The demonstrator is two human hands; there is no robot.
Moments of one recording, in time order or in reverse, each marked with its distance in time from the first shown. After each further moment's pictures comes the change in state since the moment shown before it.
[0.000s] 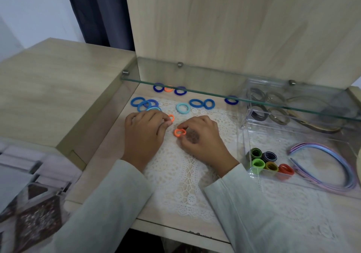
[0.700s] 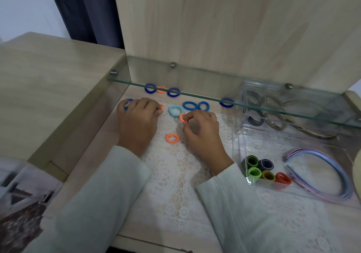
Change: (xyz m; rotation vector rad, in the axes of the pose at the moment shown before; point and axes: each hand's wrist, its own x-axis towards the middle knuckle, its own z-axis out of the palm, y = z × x) left_hand 0.036 -0.015 0.036 0.137 0.129 0.047; right_hand 0.021 0.019 0.006 0.104 0.189 0.192
